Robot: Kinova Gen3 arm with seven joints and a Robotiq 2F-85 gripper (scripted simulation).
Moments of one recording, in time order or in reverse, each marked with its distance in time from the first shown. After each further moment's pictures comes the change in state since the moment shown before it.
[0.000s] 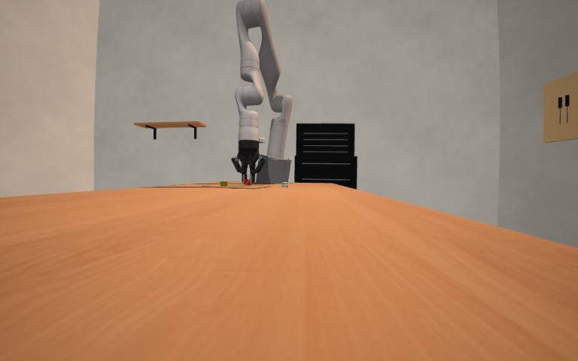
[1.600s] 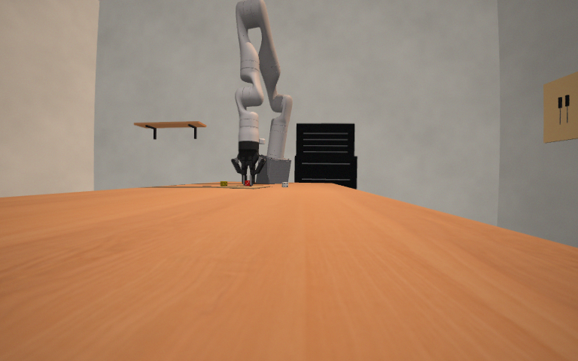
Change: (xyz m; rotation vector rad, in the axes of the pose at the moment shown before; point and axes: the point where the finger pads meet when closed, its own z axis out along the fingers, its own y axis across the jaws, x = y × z) arm 0.000 0.000 0.004 0.000 0.000 0.000
